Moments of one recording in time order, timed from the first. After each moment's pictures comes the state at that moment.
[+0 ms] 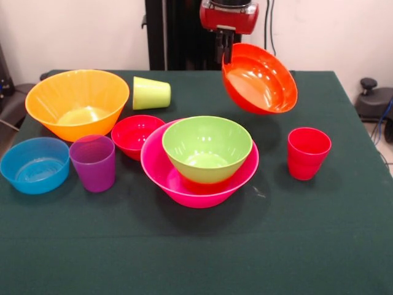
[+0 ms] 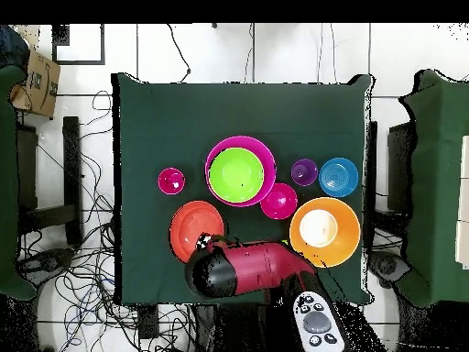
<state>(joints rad) -0.38 -0.88 0.20 2.12 -0.41 0.33 2.21</state>
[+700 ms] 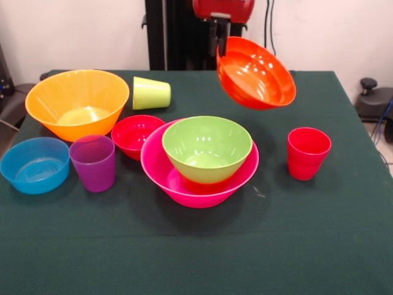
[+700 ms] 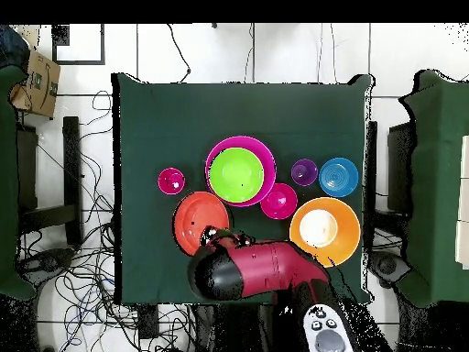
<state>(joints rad) -0.43 -1.00 0.26 2.13 -0.40 0.34 2.21</state>
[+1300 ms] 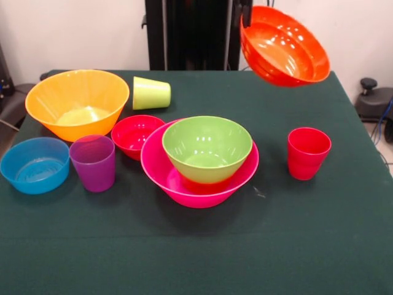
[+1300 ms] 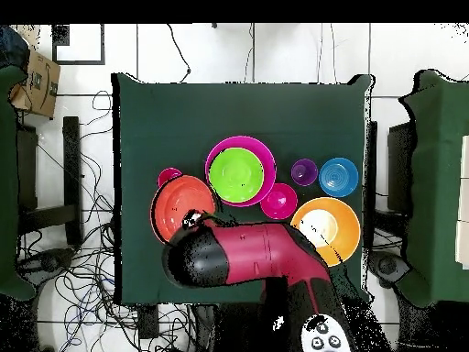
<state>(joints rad) -0.45 -1.13 0.39 2.06 -0.28 0.59 2.21</state>
